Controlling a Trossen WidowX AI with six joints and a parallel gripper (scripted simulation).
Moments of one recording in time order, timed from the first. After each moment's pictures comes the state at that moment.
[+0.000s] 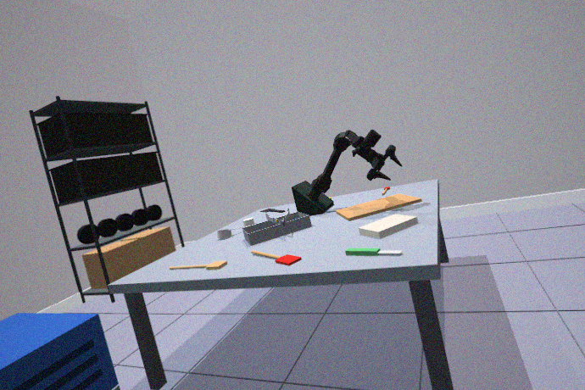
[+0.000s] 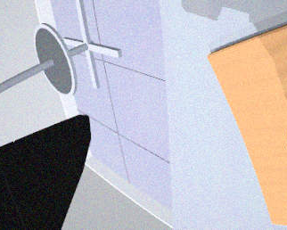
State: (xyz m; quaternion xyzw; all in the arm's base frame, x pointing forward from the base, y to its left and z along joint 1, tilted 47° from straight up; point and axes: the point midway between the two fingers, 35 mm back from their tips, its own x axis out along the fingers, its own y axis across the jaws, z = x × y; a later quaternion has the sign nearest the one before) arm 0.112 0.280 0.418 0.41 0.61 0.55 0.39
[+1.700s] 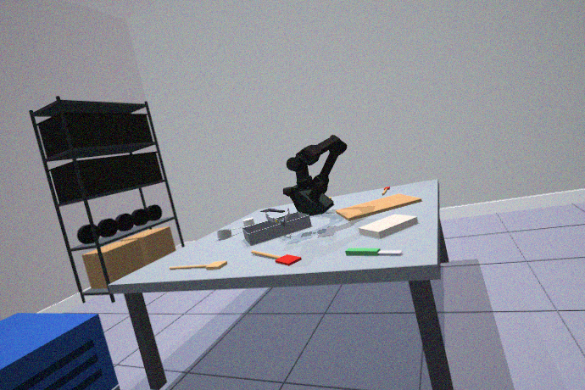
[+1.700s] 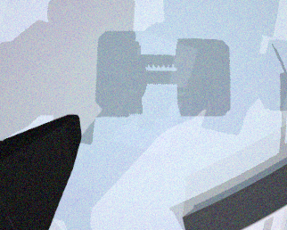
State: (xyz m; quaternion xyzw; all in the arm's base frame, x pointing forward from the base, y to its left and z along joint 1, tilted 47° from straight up) arm 0.385 0.118 0.140 0.17 0.53 0.38 0.74
